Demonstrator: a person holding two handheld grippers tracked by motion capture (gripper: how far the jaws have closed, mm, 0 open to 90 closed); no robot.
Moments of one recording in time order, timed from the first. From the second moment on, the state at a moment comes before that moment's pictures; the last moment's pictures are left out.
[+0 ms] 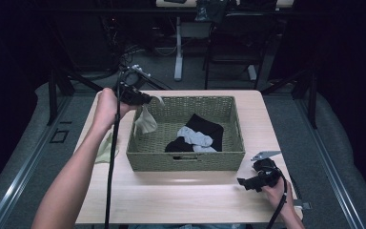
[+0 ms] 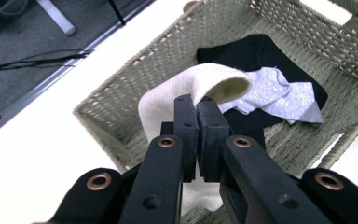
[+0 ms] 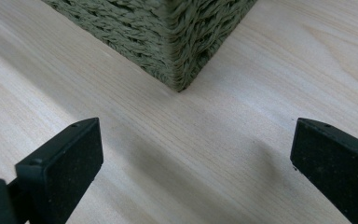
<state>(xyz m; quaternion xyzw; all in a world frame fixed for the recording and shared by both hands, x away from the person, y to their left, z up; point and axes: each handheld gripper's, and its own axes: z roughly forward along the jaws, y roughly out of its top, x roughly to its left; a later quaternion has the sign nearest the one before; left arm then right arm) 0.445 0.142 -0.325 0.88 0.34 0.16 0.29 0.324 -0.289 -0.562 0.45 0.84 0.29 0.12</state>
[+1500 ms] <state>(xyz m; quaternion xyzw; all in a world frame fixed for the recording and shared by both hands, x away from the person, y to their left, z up) 0.423 0.297 -0.383 0.81 0.48 0.17 0.28 0.321 -0.287 -0.564 0.46 0.83 0.29 0.12</state>
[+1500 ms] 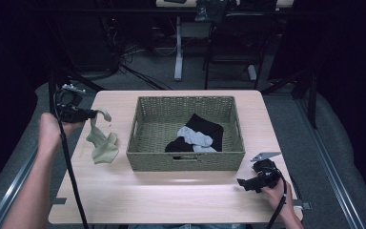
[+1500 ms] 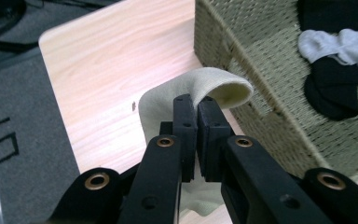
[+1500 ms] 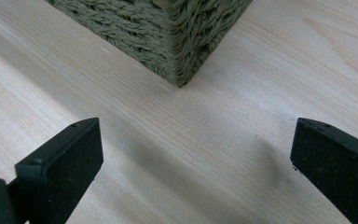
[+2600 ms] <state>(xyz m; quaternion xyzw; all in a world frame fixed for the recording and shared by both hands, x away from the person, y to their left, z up) 0.464 0.315 -0.525 0.78 0.58 0.08 0.23 0.322 -0.287 -0.565 0.45 0.84 0.28 0.11</state>
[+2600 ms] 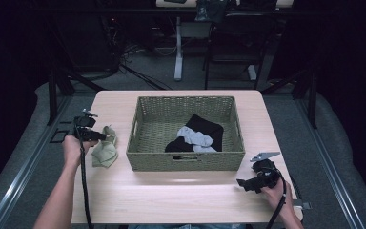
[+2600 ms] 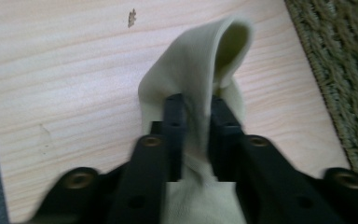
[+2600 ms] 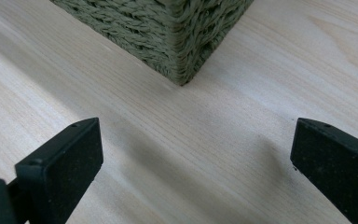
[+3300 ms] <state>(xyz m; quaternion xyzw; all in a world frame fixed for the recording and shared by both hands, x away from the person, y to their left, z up) 0.387 0.305 -0.478 0.76 0.55 0.19 0.29 0.321 -0.287 -0.563 0.46 0.84 0.28 0.12</state>
